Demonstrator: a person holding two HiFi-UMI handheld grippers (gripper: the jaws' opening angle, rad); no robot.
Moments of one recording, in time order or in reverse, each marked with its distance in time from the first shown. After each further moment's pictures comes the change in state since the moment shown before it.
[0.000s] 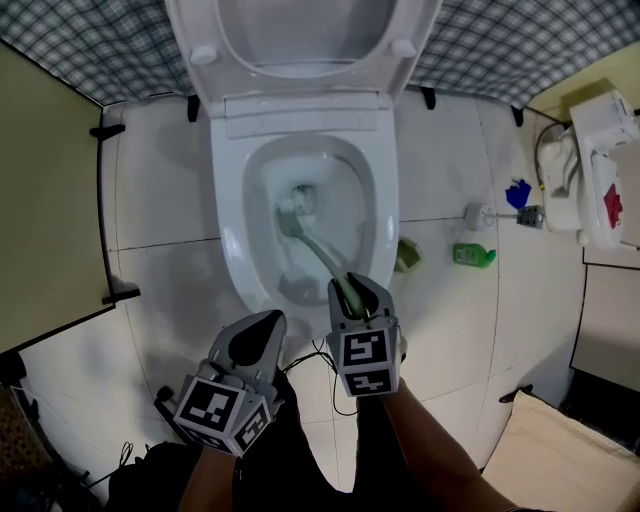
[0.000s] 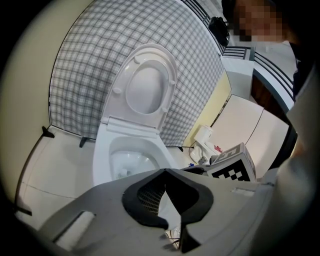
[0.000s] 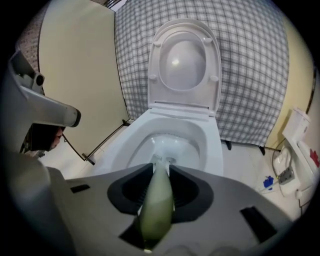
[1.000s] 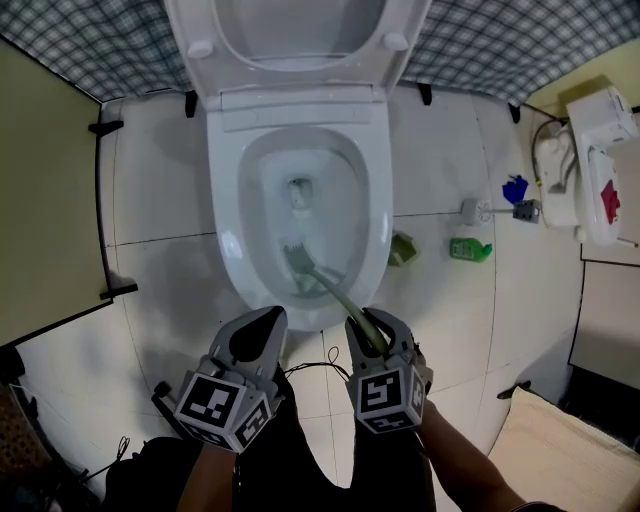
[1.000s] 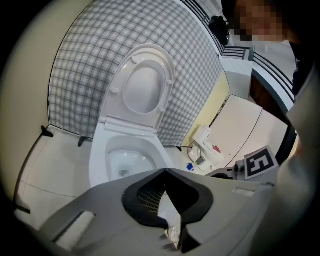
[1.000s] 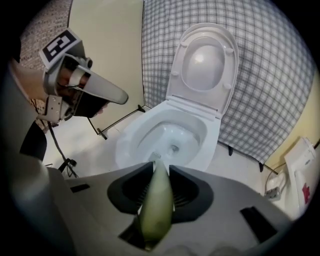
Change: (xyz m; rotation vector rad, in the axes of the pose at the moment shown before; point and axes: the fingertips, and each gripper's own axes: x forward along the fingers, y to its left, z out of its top) left arm -0.001 -0.013 -0.004 -0.003 -0.001 -0.009; right arm -0.070 0.004 -0.046 -0.254 0.100 0.059
